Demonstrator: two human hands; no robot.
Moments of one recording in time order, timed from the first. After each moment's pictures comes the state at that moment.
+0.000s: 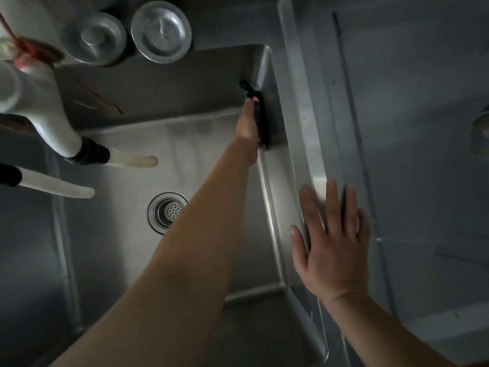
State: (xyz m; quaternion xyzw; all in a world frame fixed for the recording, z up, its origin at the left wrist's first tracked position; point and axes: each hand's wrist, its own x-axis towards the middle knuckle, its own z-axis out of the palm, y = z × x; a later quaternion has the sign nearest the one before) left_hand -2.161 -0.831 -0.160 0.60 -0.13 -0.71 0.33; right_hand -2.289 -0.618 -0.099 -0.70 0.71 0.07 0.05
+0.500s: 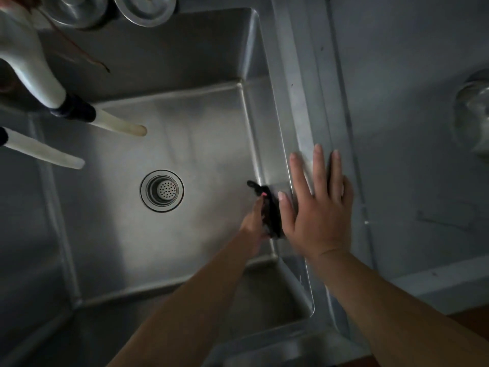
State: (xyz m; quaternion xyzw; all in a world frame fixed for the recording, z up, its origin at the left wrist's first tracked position) left_hand -2.181 -0.602 -0.223 0.61 -0.01 -0.77 0.17; right_hand -2.285 -0.615 -0.100 -0.69 0.71 0.07 0.08
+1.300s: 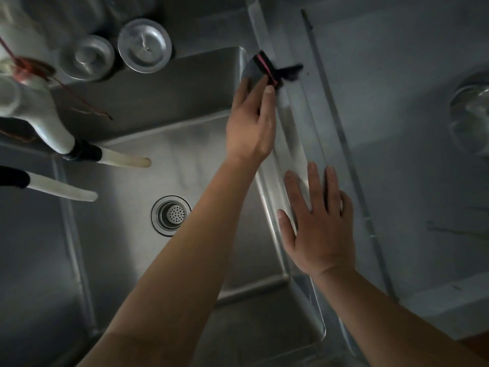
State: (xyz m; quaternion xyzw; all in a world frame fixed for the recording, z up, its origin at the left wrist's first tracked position) left_hand -2.180 -0.786 -0.099 0.63 -0.55 -0.43 0.35; right_hand -2.287 -0.617 -0.097 -0.69 0.71 0.10 0.10
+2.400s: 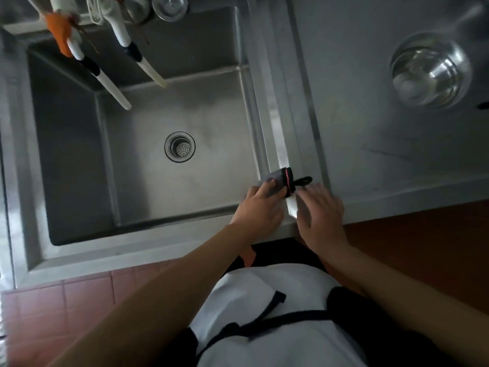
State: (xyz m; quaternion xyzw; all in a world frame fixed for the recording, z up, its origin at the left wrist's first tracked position) left_hand -2.194 -0.455 -0.058 0.53 -0.74 -0.41 -0.04; right_hand -2.372 -0.416 -0.049 -0.67 0.68 -0.07 0.28
